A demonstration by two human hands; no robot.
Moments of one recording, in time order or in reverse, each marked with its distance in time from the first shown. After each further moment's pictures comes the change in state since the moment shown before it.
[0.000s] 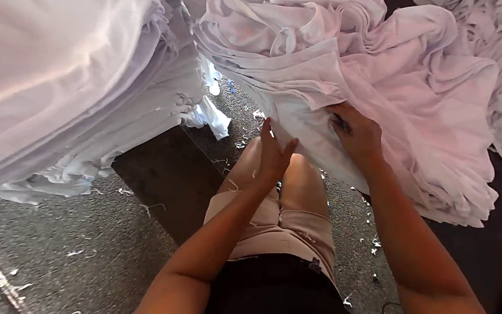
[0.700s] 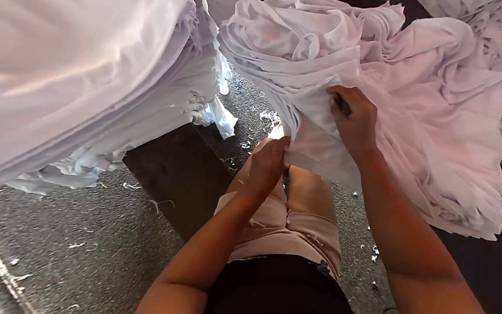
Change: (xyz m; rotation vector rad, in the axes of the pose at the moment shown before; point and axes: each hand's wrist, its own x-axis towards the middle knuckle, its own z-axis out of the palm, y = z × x) left_hand -0.011 -0.011 -0.045 0.498 0.124 0.543; right_hand 0.047 -0.033 0.028 0.067 0.179 -0.145
